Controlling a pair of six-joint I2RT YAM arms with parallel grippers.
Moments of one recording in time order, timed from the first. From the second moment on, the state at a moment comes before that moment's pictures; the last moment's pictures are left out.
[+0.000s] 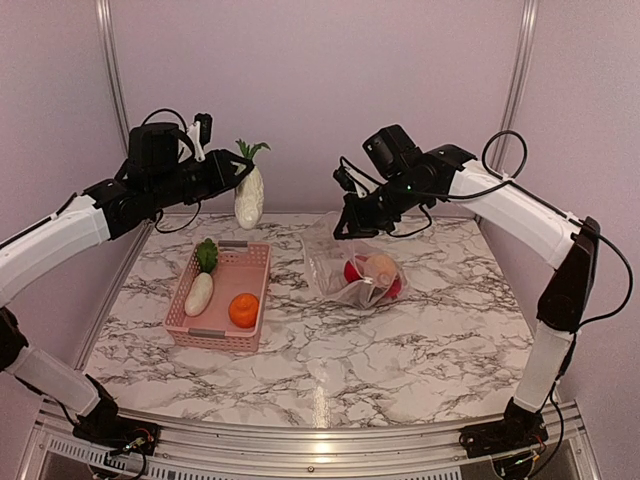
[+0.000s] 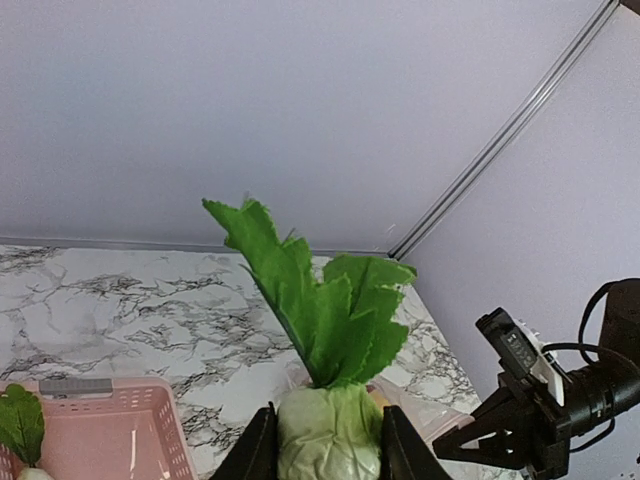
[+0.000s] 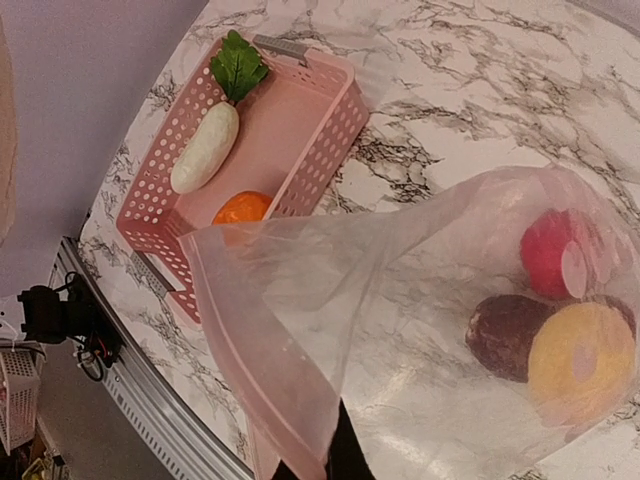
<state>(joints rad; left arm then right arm) -0.59 1.40 1.35 -0.18 0.04 -0.55 0.72 1.83 1.90 -0.95 -0.29 0.35</state>
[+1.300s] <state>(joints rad) -0.97 1.56 1.18 0.44 -0.39 -0.28 0.67 1.73 1.80 -0.74 -0.52 0.57</state>
